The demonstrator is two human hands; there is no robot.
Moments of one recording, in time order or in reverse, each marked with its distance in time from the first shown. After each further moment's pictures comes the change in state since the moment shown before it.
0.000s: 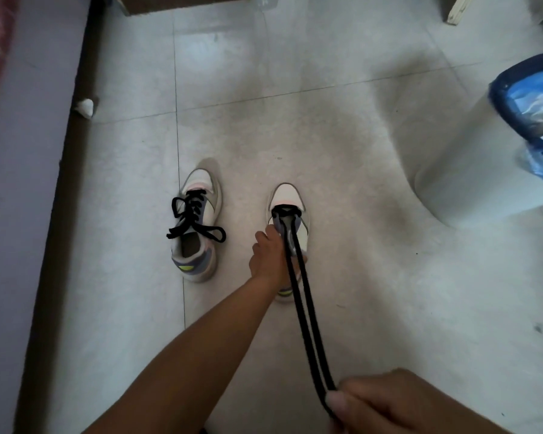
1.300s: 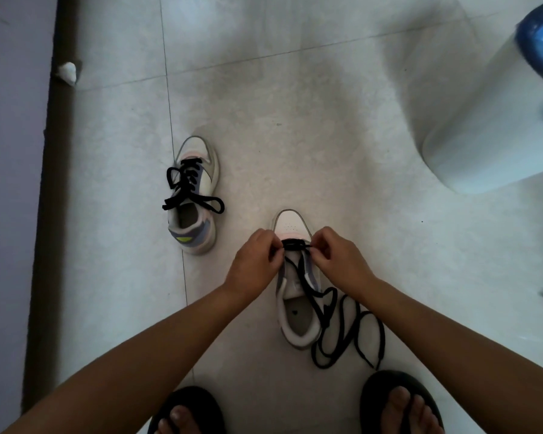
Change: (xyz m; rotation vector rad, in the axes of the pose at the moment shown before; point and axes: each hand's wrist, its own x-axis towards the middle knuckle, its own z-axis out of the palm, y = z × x) left_hand -0.050 -0.053 -0.016 -0.169 0.047 0.441; right_hand 0.180 0.103 0.004 -0.006 0.616 -0.092
